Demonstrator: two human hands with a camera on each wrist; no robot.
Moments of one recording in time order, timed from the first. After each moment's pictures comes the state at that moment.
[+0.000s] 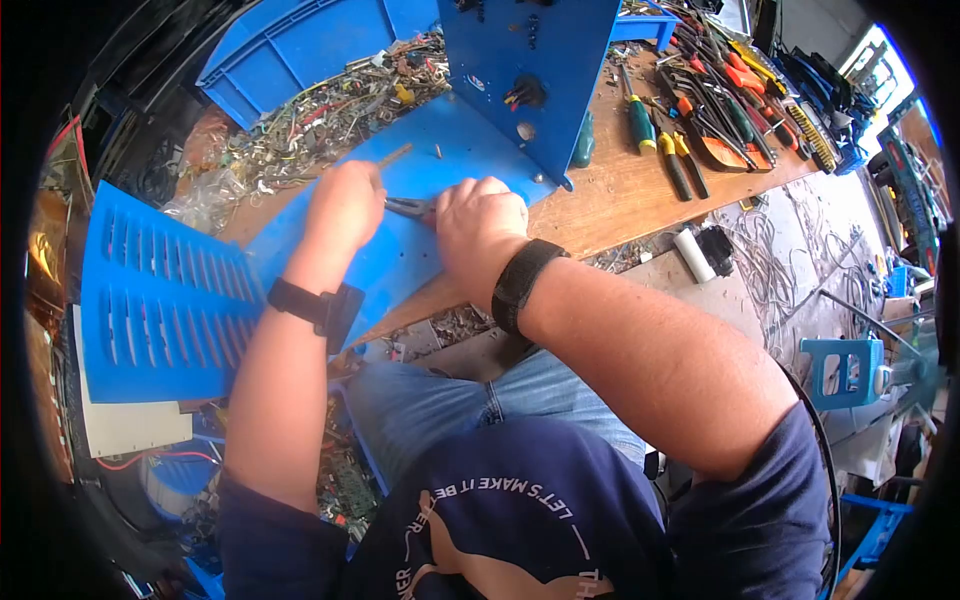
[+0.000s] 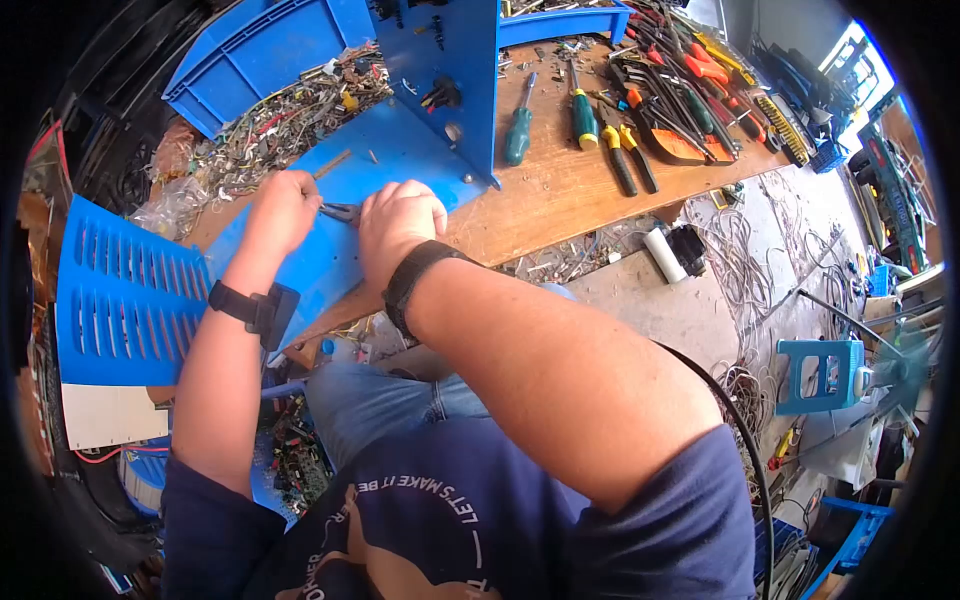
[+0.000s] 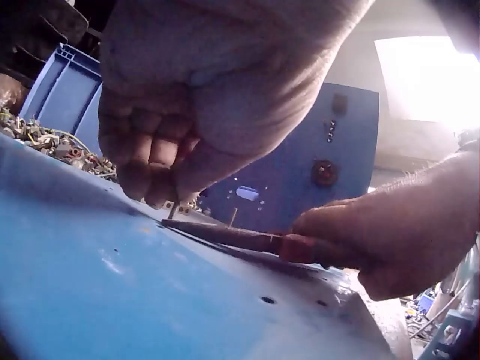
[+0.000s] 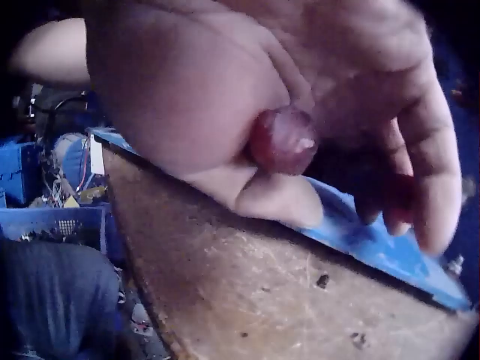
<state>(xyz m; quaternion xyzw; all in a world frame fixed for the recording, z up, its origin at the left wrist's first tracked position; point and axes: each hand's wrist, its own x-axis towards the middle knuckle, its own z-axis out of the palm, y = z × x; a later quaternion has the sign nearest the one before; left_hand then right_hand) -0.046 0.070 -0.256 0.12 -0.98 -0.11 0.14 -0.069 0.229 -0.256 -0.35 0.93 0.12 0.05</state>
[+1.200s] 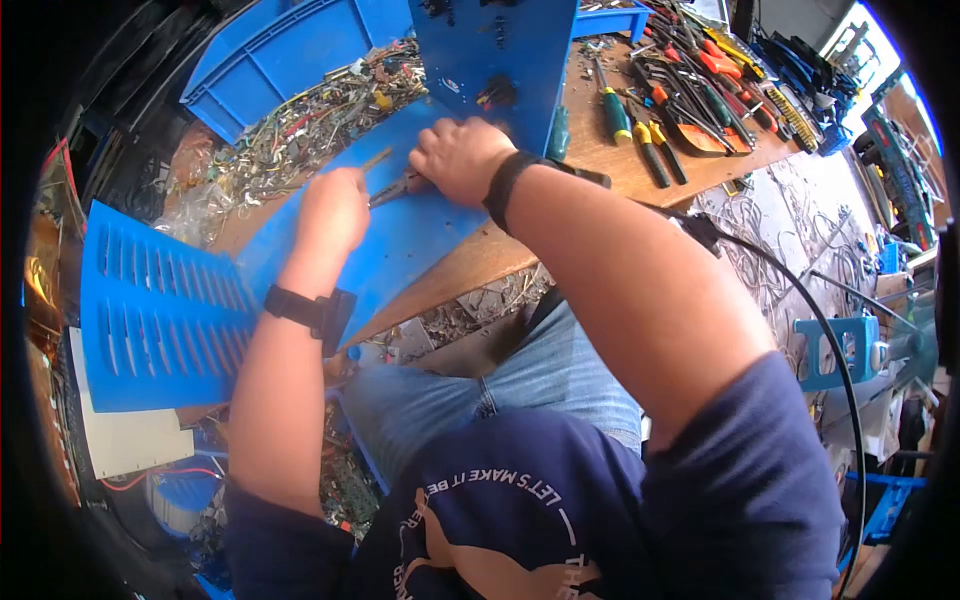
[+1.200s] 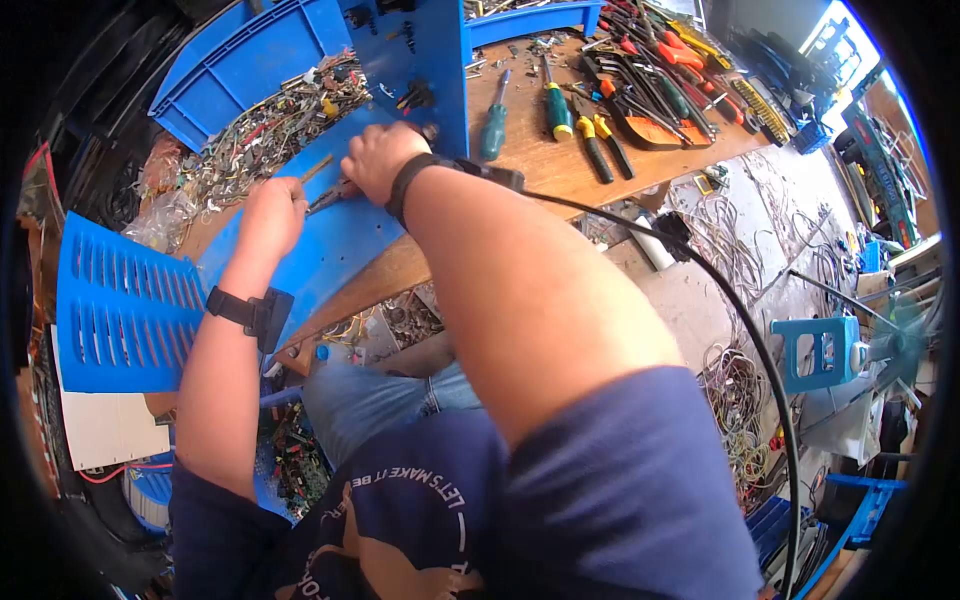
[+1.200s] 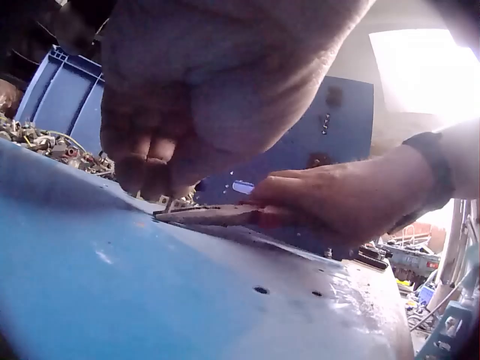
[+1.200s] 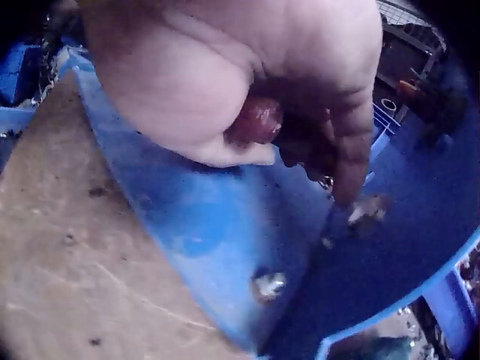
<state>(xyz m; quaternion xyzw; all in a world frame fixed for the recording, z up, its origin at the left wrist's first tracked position) -0.047 0.076 -0.257 0.11 -0.98 -0.08 0.15 -0.150 0.238 -0.258 -0.55 0.81 0.11 -0.15</state>
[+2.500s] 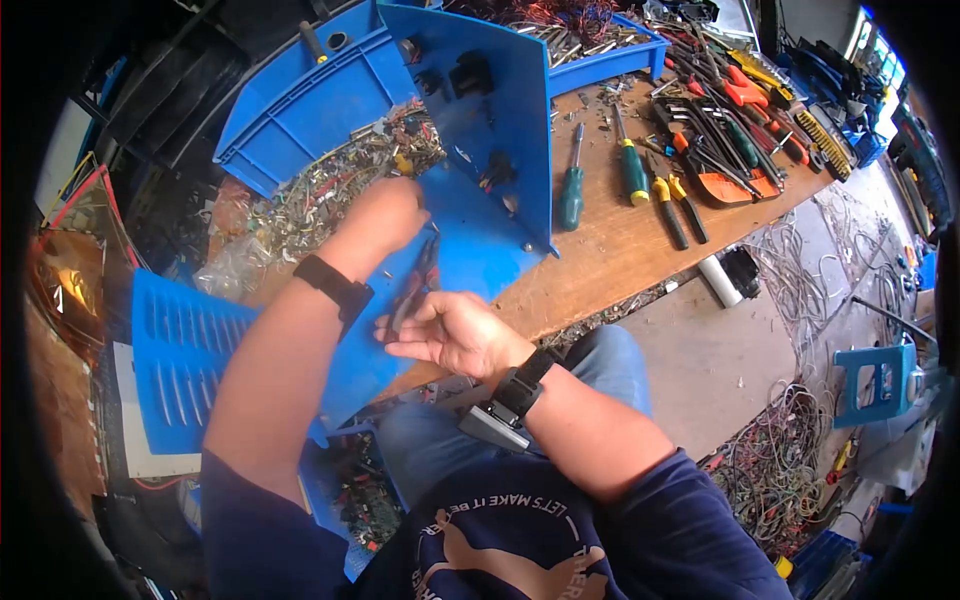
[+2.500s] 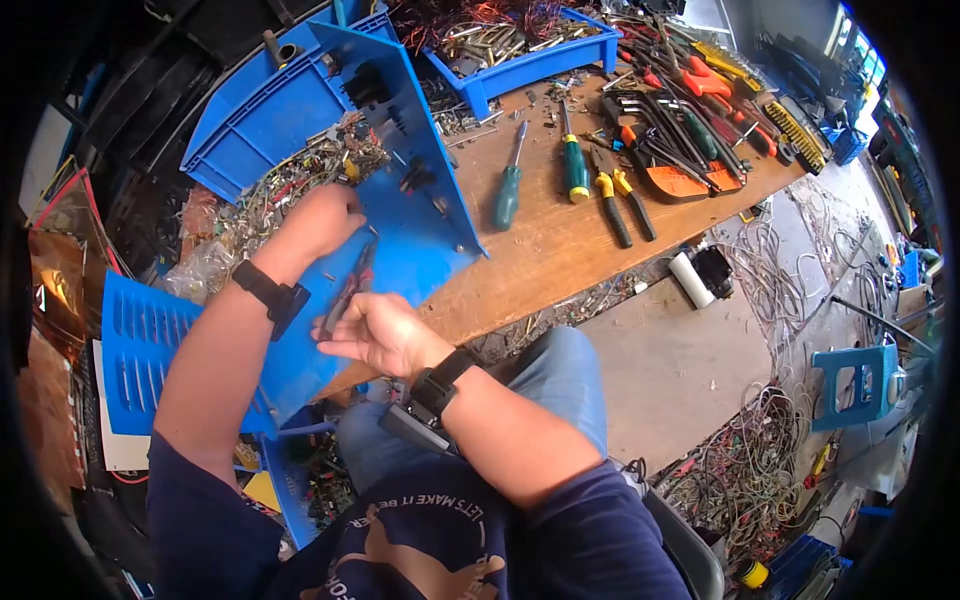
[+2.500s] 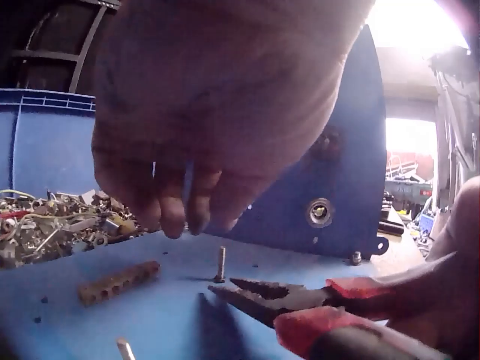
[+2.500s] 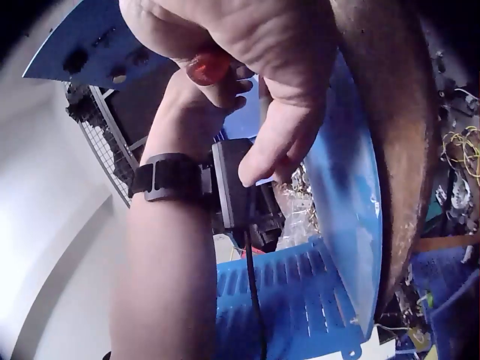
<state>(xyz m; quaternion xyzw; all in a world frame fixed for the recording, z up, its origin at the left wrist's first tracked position) -0.132 0.091 -0.217 0.03 -1.00 -0.04 0.01 -0.078 0.241 -0.288 0.00 -0.19 0.78 -0.59</state>
